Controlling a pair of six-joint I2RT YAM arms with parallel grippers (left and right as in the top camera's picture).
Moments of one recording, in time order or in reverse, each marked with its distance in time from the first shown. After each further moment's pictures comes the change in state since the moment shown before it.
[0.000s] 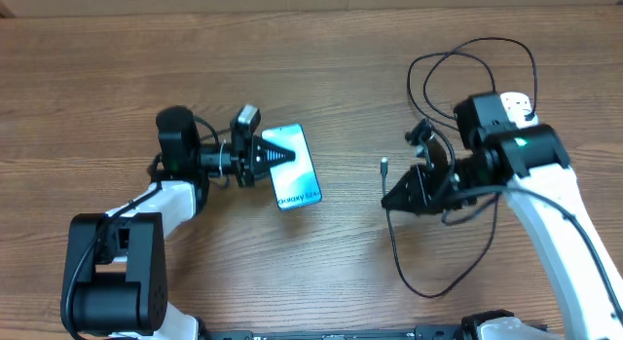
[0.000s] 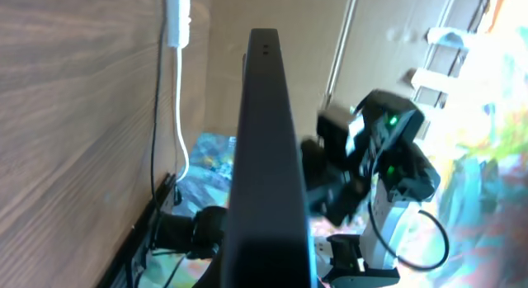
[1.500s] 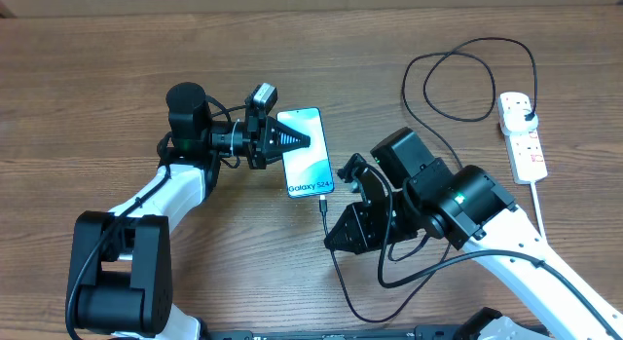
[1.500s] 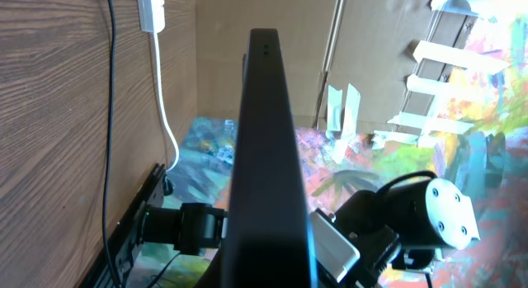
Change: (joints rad) left arm -0.075 0.000 0.114 0.003 0.008 -0.085; right arm 0.454 -0.059 -0.055 0.294 0.113 0.500
